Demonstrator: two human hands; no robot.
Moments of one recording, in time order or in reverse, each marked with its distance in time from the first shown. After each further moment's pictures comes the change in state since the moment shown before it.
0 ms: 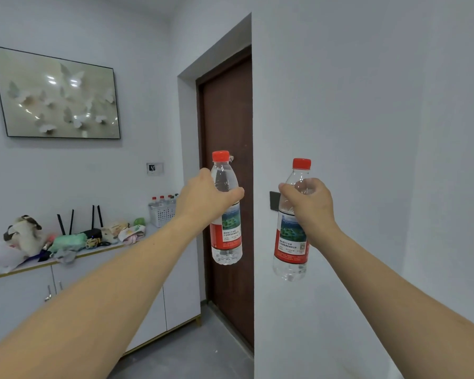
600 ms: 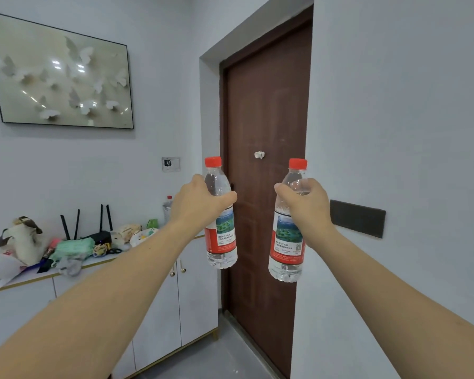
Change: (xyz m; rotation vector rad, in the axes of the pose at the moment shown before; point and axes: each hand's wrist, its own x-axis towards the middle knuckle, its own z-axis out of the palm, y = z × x) left_hand 0.170 -0.223 0.032 -0.047 -0.029 -0.111; right_hand 0.104 0.074 0.255 -0.014 -0.066 -0.003
